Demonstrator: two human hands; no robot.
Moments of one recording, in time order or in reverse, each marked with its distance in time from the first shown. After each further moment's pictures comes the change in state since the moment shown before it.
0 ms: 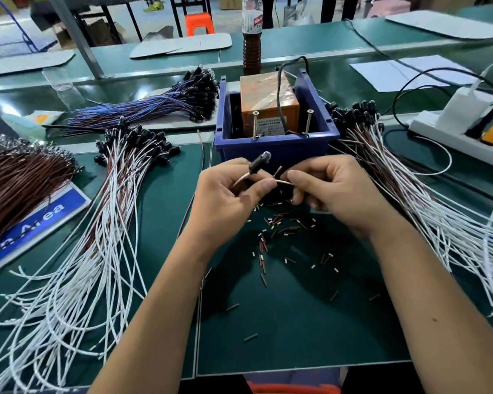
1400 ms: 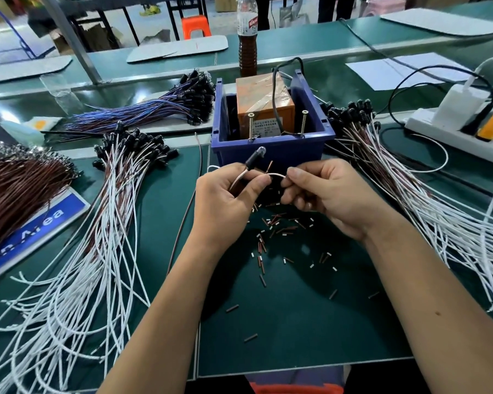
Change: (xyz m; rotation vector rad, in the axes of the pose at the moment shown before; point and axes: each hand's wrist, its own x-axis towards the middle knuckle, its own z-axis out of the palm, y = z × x) left_hand -0.002 -0.007 0.012 -0.007 0.148 -0.081; right_hand 0.001 -0.001 0.006 0.302 -0.038 0.194
